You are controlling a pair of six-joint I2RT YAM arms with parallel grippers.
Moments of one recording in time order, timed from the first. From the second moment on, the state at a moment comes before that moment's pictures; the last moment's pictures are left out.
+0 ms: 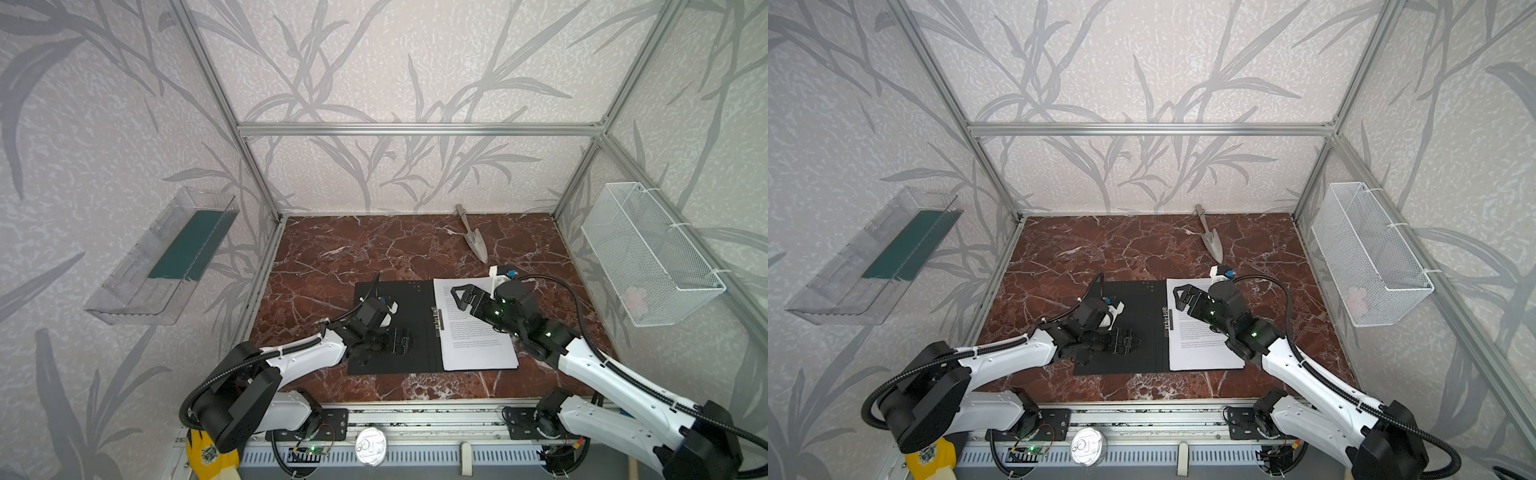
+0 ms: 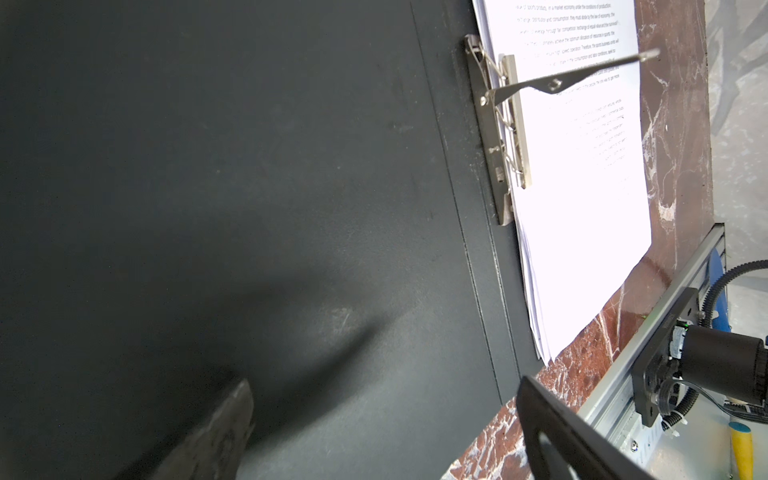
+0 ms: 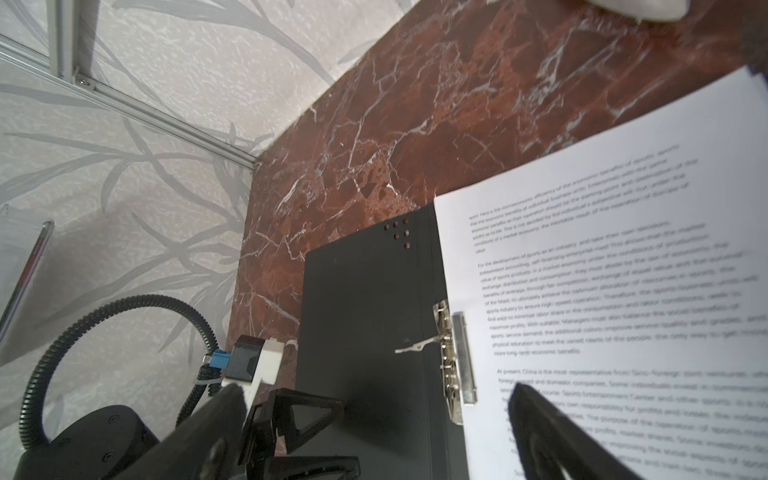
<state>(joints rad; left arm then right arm) -0.68 1.32 0.52 -0.12 0.28 -0.59 0.68 1.00 0.66 -0.20 0.04 1.03</state>
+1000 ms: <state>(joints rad) -0.69 1.27 0.50 -0.14 0.29 -0.60 0.78 1.49 0.86 -0.19 0.11 1.55</state>
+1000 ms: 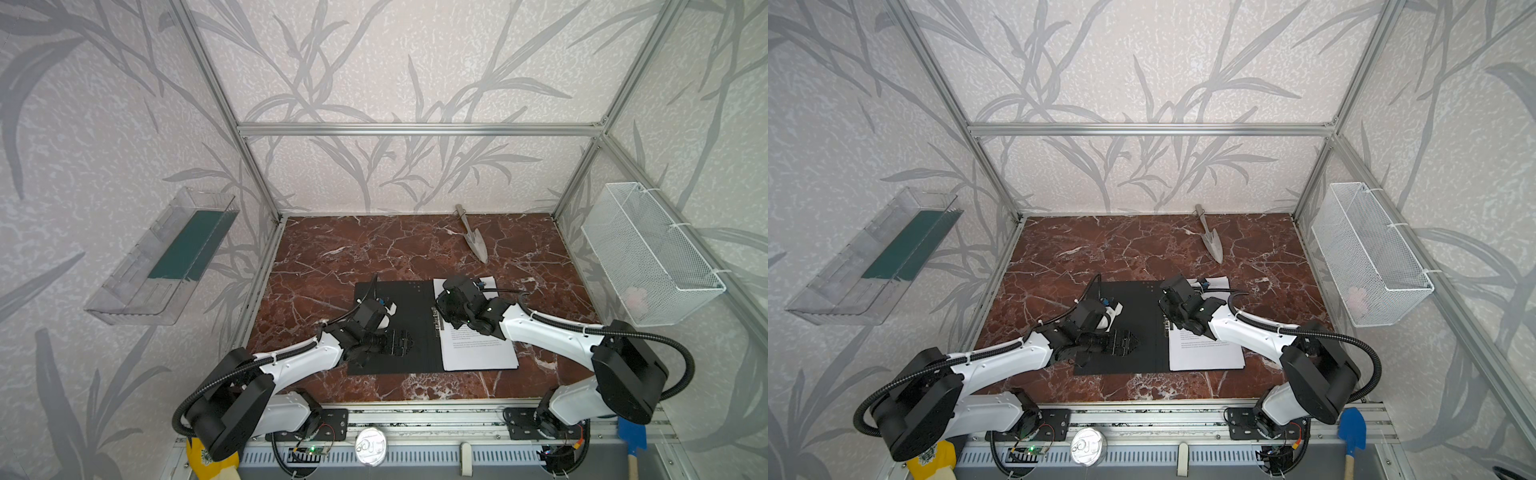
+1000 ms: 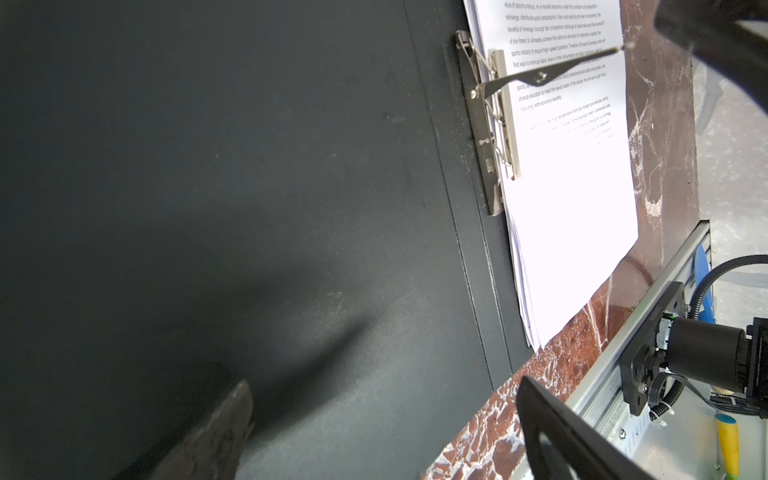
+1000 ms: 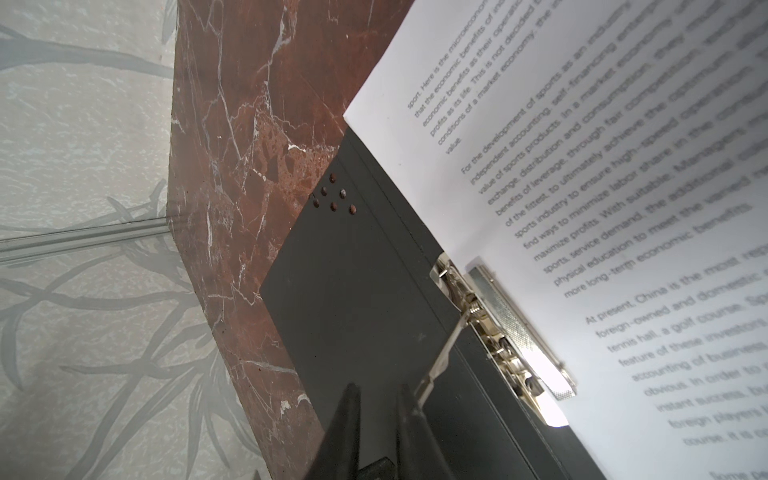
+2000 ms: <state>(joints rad) -0.69 1.26 0.49 -0.15 0.29 -0.60 0.83 1.40 0.81 -0.16 0.16 1.55</state>
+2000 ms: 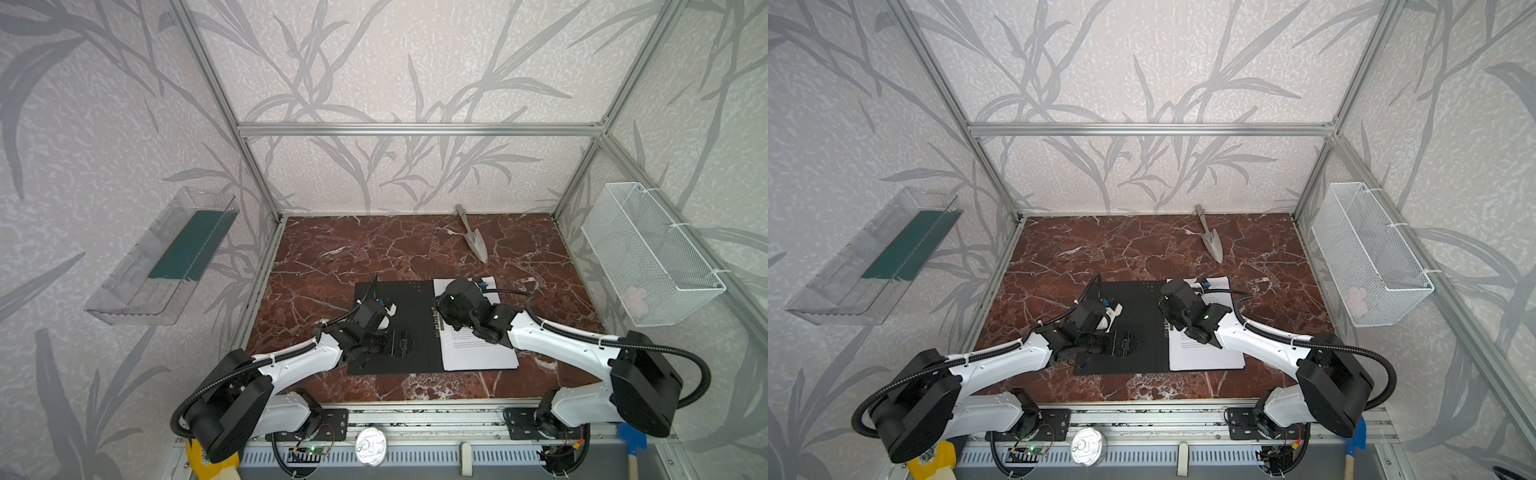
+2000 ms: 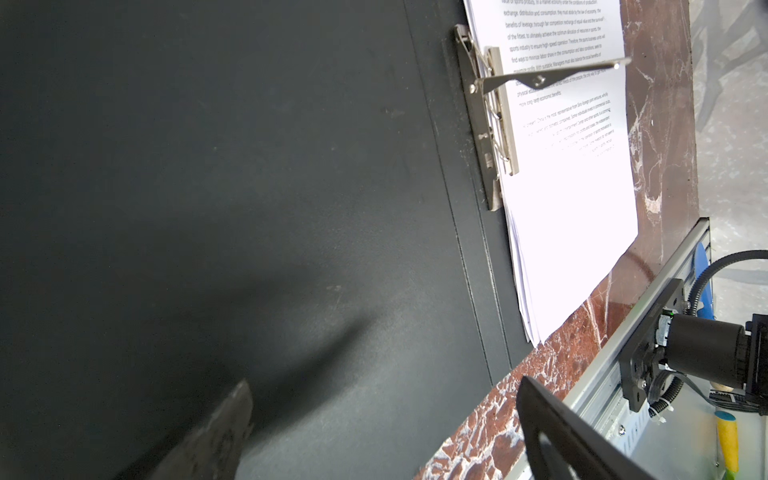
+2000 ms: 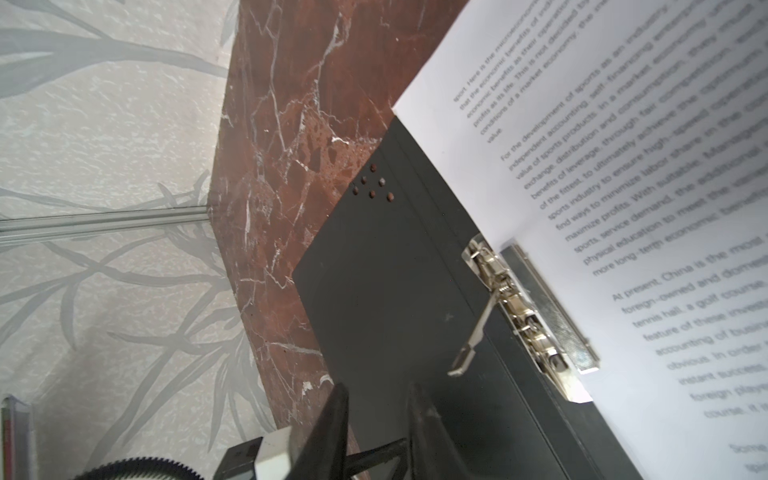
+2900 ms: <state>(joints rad) -0.70 1.26 0.49 -0.15 0.29 -0.60 0.82 1.48 0.77 -0.12 0.14 1.63</state>
